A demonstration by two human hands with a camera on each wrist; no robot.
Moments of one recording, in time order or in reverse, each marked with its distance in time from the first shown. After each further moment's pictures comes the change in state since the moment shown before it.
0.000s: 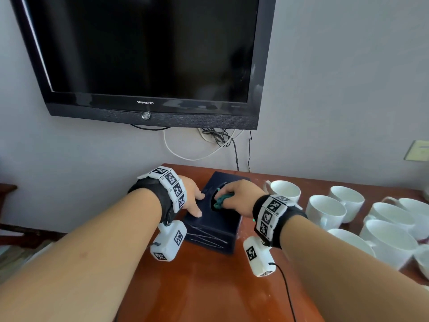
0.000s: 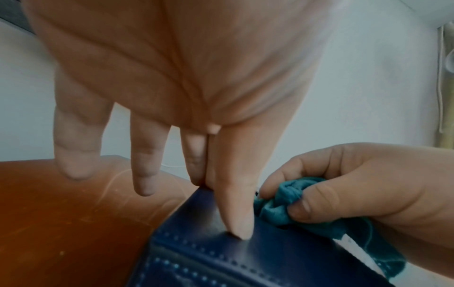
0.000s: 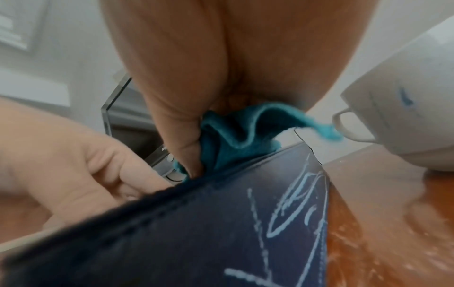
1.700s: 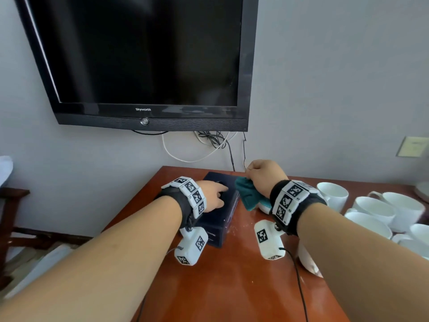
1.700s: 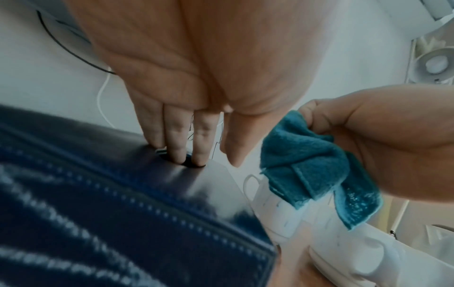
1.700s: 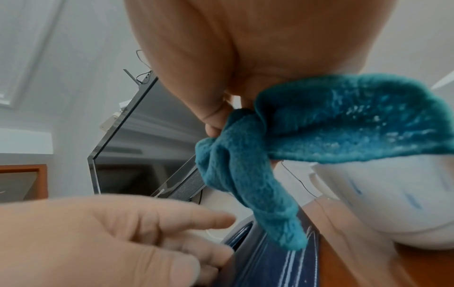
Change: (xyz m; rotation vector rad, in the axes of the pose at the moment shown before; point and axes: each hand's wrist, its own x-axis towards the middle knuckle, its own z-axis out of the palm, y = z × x) left_hand 0.008 0.070 0.010 -0.281 0.136 0.074; right_hand -0.034 0.024 -0.062 0.282 0.377 0.110
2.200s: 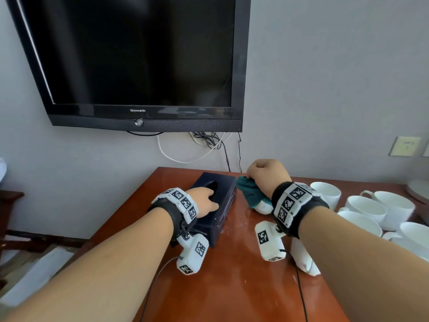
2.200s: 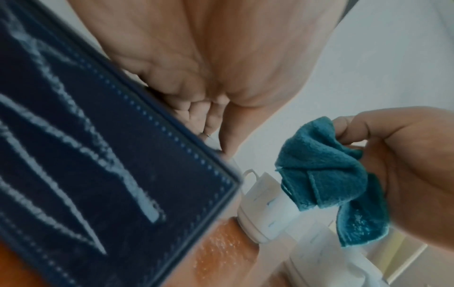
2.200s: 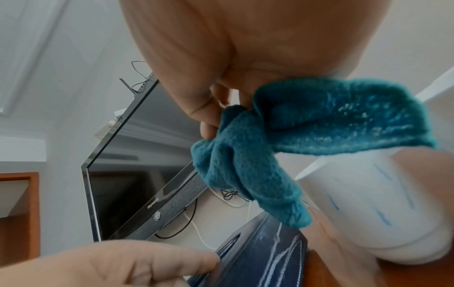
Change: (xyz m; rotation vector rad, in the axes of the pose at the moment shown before) left_hand 0.009 -0.005 0.022 -0.182 0.075 -0.126; right_hand -0.003 0.013 -0.016 0.124 0.066 0.026
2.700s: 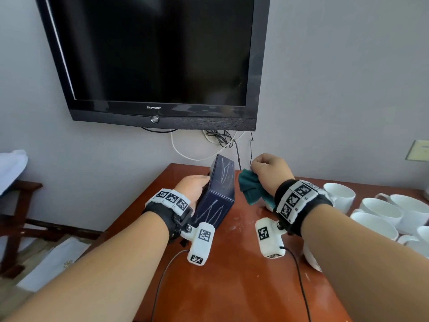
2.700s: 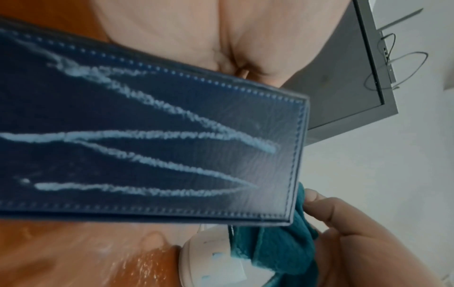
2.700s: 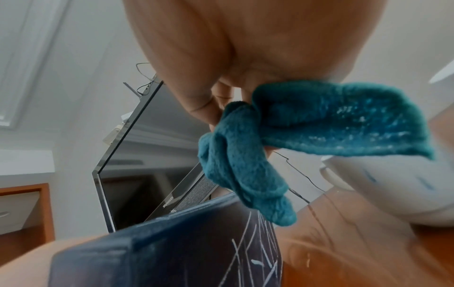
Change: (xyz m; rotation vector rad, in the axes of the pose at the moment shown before) left_hand -0.023 -0.035 -0.005 -1.230 0.242 -0.077; right_hand -0.007 -0.015 0.024 0.104 0.024 -0.027
